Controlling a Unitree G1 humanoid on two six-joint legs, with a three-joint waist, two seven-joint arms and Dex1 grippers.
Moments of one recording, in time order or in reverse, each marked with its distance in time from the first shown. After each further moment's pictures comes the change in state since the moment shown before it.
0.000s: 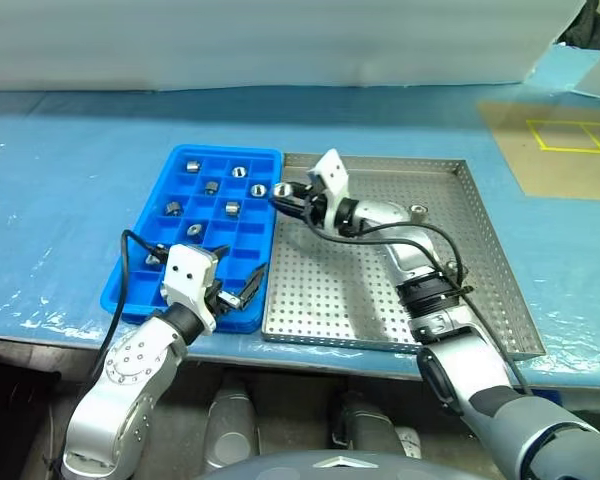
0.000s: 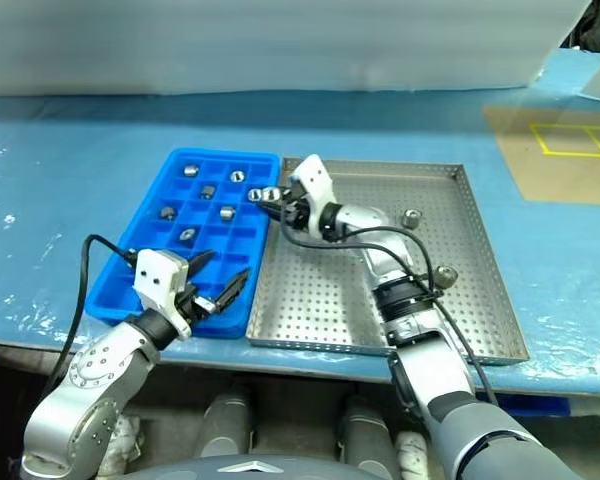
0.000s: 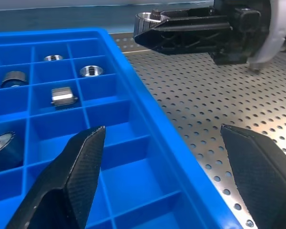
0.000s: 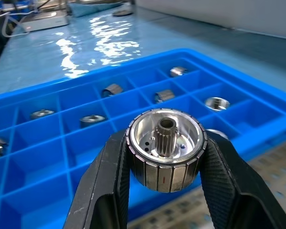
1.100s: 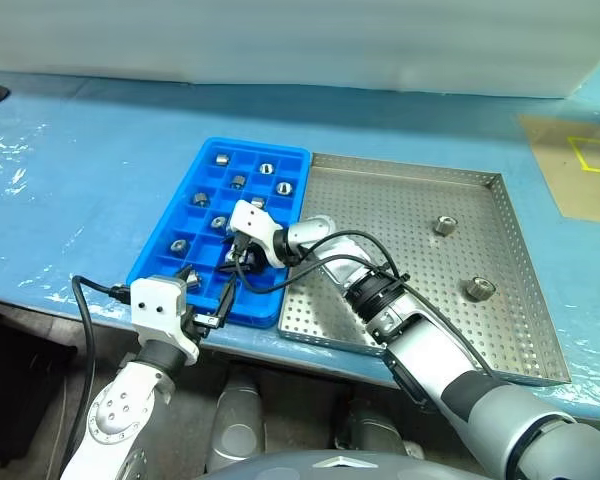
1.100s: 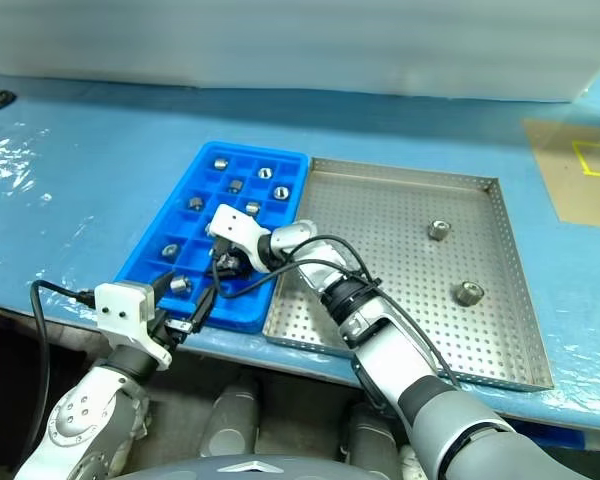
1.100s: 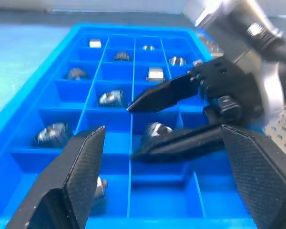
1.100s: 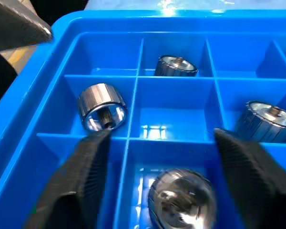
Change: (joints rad) left arm 0.194 -0.059 0.004 -0.107 0.061 -0.118 0.122; right arm -0.108 0.135 0.220 0.236 -0.174 -0.046 0.104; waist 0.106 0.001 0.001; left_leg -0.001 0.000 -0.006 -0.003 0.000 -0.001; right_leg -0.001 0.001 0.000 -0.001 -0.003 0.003
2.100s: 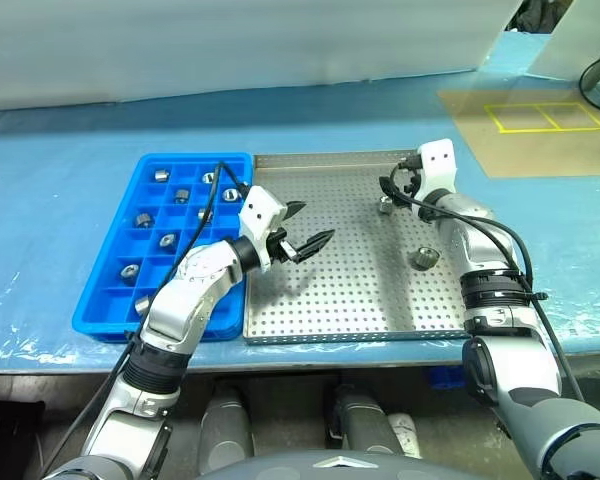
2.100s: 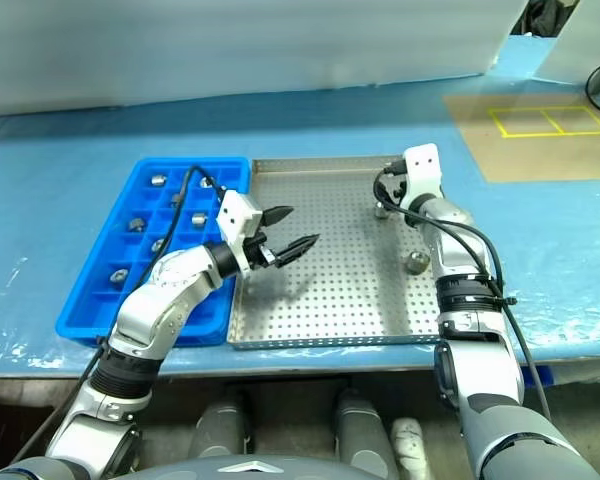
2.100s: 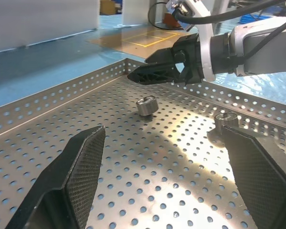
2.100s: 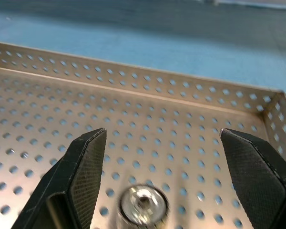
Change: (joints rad) left arm -0.780 0.034 -0.195 0.668 -0.066 -0.036 -0.459; right arm 0.168 -0.383 -0.543 -0.190 0.091 0.239 -0.565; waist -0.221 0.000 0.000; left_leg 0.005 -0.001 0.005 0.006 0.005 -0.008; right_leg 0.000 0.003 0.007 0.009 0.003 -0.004
